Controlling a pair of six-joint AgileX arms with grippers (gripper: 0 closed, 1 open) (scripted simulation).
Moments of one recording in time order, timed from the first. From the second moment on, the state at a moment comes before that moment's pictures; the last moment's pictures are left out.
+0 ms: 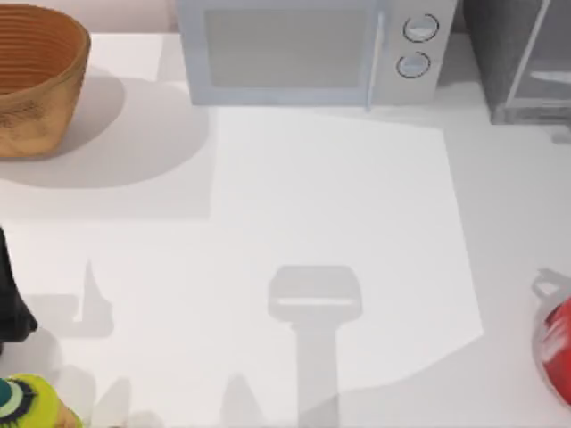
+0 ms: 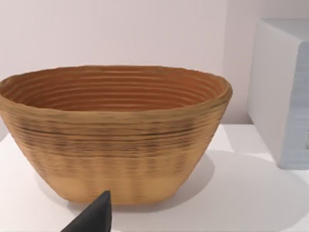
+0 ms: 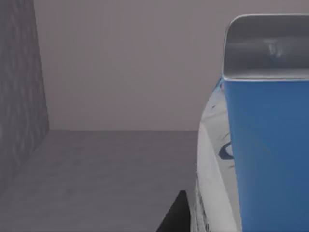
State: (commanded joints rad) left arm 0.00 0.00 0.00 0.00 0.00 0.00; right arm -0.28 2.16 0.97 1.22 -0.26 0.02
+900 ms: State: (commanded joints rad) left arm 0.00 0.00 0.00 0.00 0.00 0.00; right arm -0.23 2.35 1.40 0.97 -0.22 0.02
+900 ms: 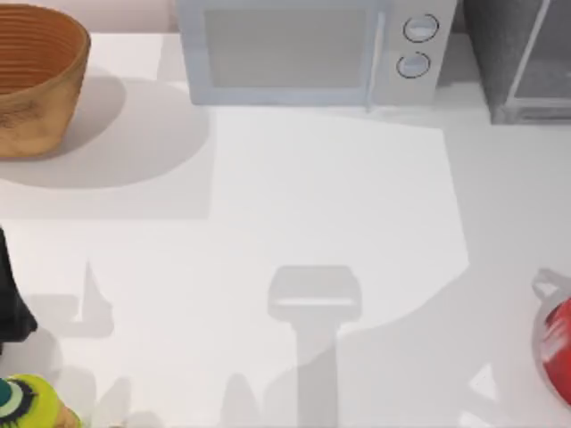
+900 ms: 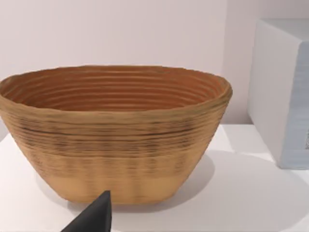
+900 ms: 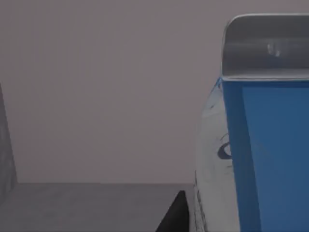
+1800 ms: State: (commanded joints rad) left arm 0.00 0.00 0.00 0.00 0.00 0.00; right arm -0.22 2.42 1.60 0.85 -0.20 0.02
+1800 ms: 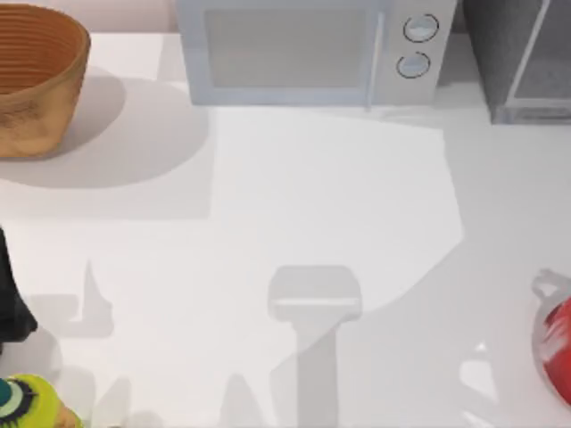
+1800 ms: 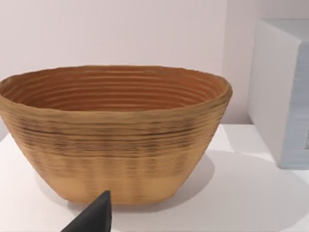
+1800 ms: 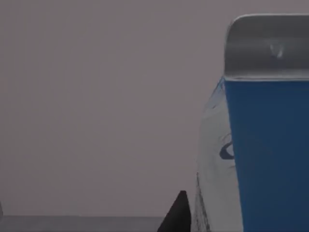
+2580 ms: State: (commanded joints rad) left arm 0.00 0.00 0.00 0.00 0.00 0.00; right arm -0.22 2.42 1.60 0.85 -0.20 0.02
